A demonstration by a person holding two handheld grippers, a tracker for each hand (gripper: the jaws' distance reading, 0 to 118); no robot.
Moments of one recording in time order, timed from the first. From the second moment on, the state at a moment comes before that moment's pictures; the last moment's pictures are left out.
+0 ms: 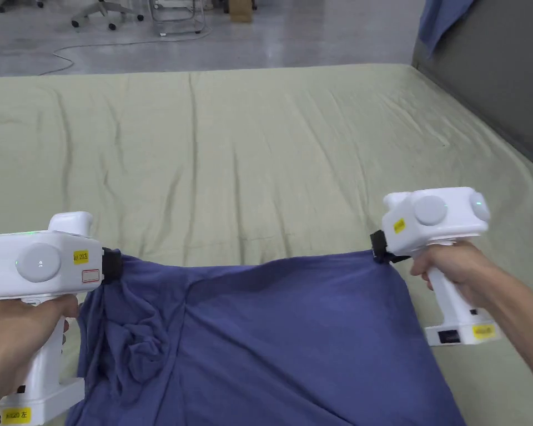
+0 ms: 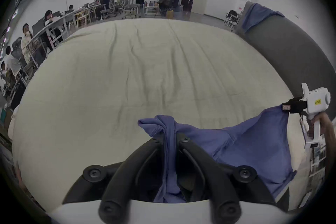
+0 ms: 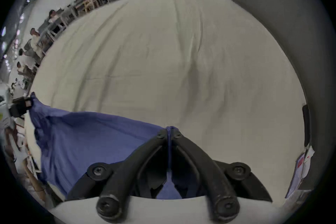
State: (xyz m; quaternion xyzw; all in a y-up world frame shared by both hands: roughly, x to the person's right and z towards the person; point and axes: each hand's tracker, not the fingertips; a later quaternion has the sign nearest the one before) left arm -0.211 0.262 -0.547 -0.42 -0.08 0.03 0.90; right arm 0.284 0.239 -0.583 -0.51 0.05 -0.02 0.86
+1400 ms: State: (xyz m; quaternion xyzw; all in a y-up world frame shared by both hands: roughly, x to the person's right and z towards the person) left arm -0.221 0.325 -0.285 -0.28 -0.06 -0.04 0.96; right arm 0.221 0.316 -0.295 -0.29 0.05 0.04 0.96
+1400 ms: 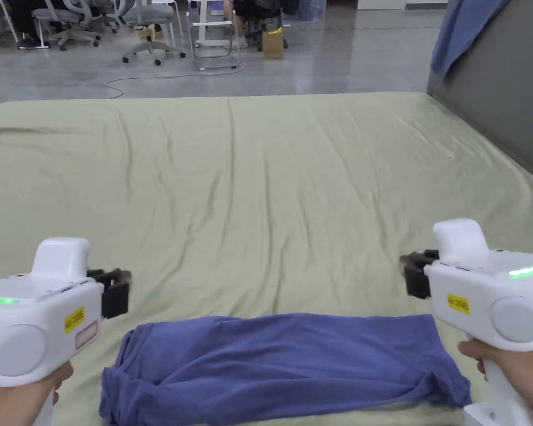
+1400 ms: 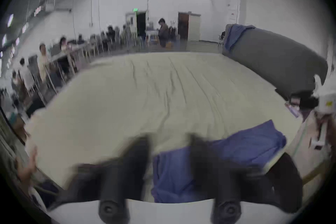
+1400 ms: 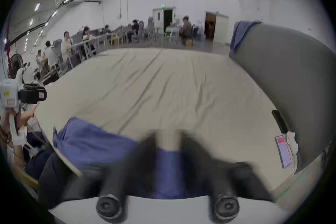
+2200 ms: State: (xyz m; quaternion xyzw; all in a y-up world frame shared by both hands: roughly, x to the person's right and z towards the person) left arm -0.340 0.143 -0.305 -0.49 -0.26 0.49 0.67; right arm 0.206 0.273 -0.299 -0.36 0.10 0.00 0.93
